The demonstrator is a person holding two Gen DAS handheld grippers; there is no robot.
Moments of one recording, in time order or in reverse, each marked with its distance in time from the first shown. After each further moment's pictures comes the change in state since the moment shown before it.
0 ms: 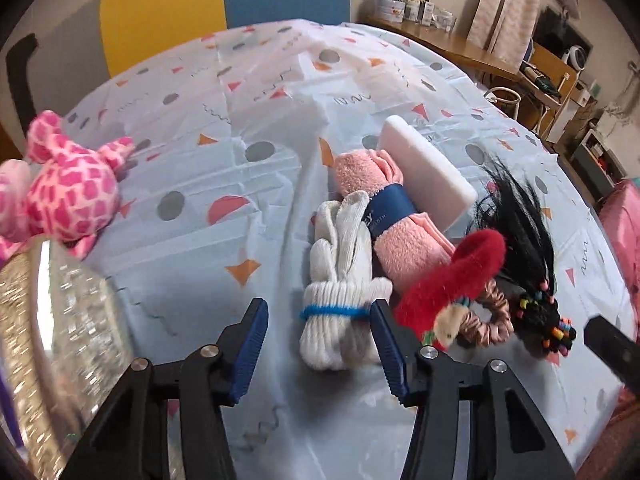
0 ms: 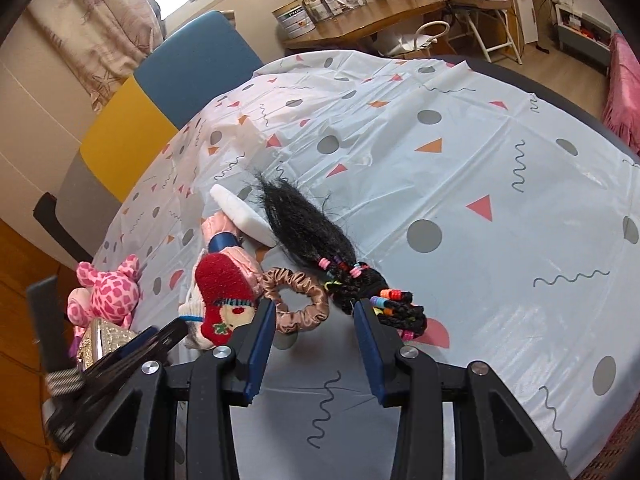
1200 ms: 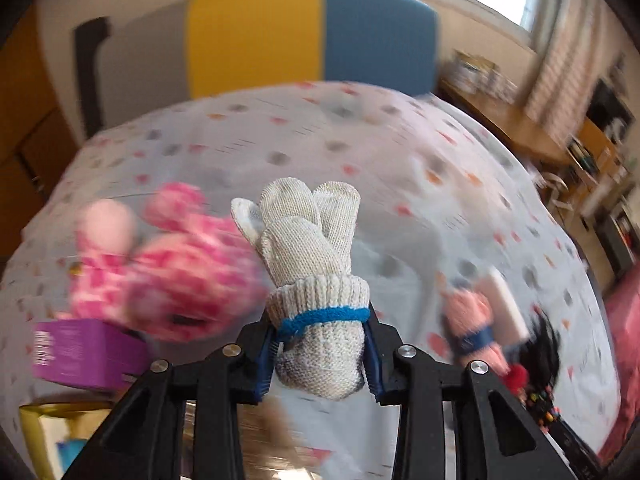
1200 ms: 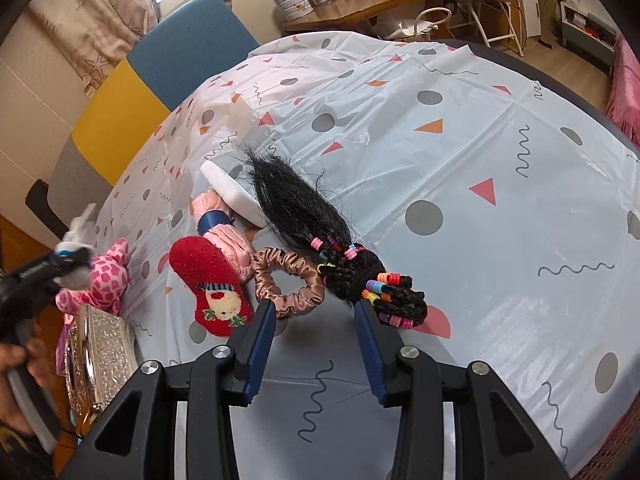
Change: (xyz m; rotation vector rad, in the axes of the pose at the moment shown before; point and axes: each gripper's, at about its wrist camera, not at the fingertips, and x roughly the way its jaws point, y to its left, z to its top) left arm -0.070 0.124 0.080 -0.193 -0.108 0.099; right arm 0.012 0.000 -0.005 -0.010 0.061 -0.041
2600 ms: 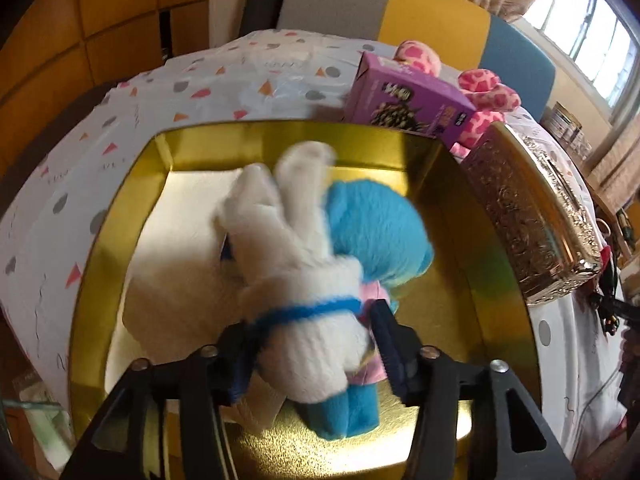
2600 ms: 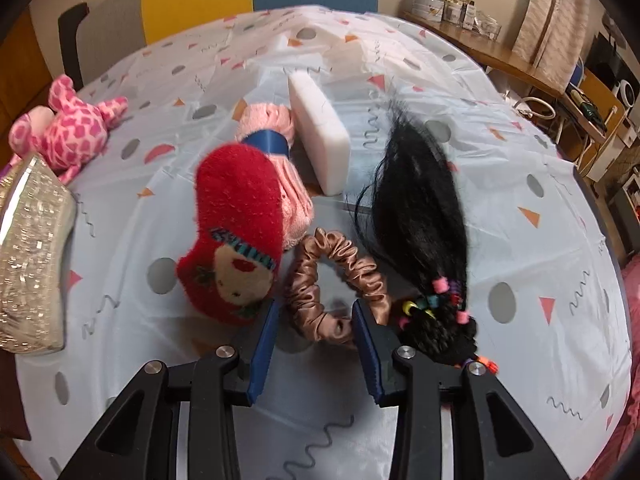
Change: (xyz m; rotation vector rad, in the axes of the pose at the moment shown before) left arm -0.092 0.247 -0.287 -0.351 0.019 0.121; right arm 0.084 0.079 -0.010 -0.567 0.114 -0.191
